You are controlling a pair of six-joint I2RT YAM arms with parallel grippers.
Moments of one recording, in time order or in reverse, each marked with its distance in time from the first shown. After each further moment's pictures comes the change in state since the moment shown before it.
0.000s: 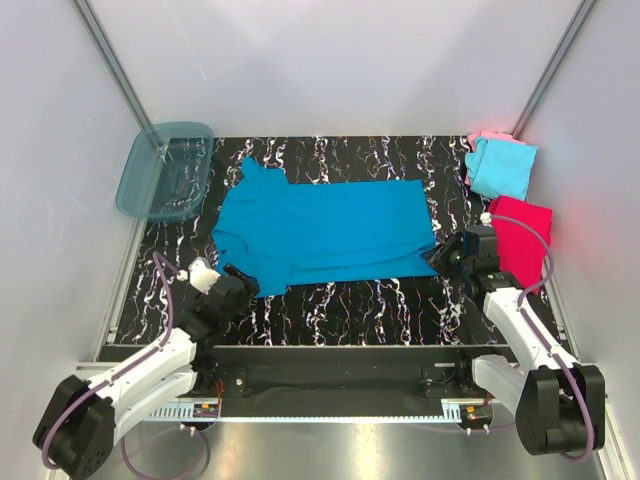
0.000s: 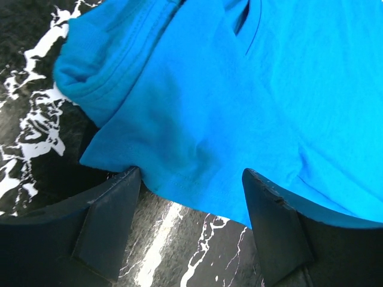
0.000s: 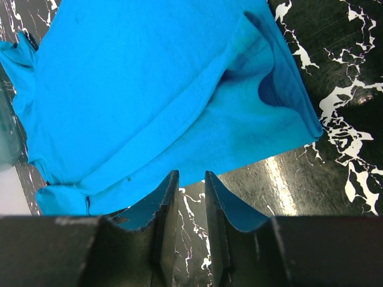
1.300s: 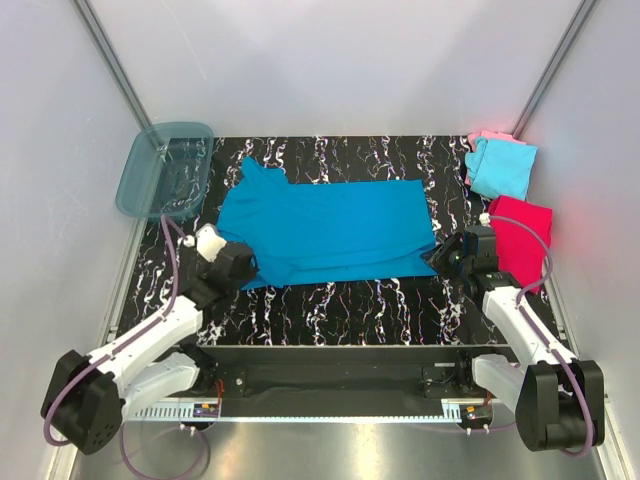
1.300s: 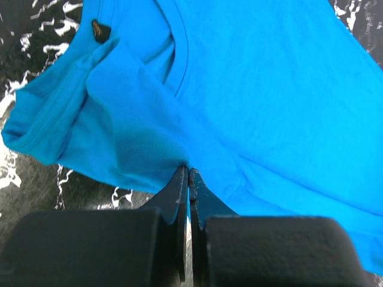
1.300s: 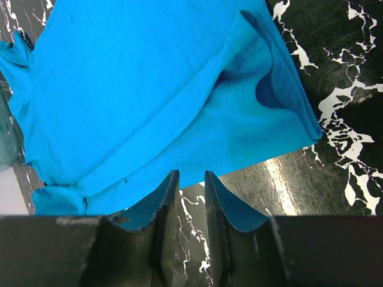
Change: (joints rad) left arm 0.003 0.190 0.336 -0.154 -0.017 0.095; right arm 0.000 0.020 -0.011 0.026 0.000 0.001
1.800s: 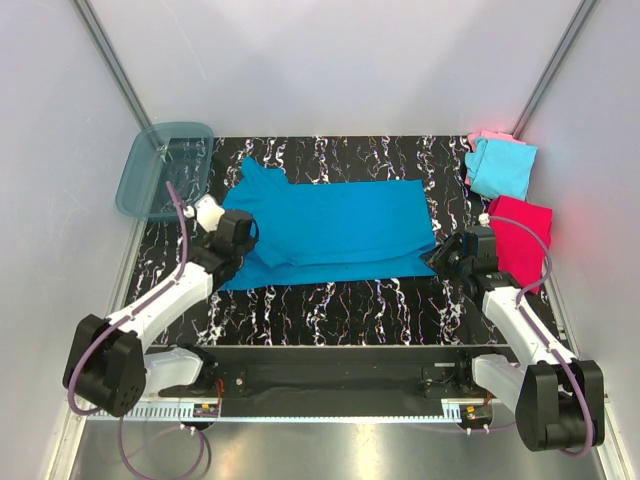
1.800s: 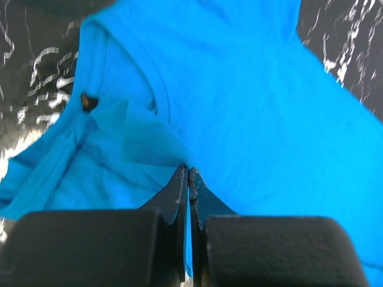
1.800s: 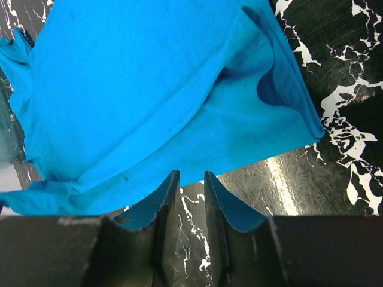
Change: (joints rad) left arm 0.113 0.237 0.210 0.047 -0.010 0.093; right arm 0.000 0.000 -0.004 0.001 -0.009 0.000
